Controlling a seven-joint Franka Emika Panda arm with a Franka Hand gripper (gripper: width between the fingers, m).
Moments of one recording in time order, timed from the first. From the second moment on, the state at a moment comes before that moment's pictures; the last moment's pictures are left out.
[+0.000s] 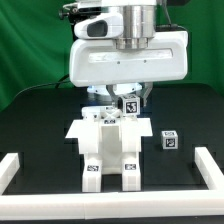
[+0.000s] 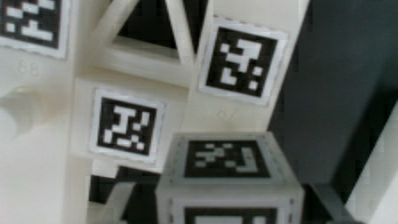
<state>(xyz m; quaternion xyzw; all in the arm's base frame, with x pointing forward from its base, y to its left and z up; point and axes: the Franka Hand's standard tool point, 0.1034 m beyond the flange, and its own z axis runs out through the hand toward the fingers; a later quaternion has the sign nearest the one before) 0.538 0.015 0.121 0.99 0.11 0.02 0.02</state>
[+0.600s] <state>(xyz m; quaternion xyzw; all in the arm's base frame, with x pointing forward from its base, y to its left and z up) 0.539 0.012 0.117 0.99 0.11 0.03 0.02</state>
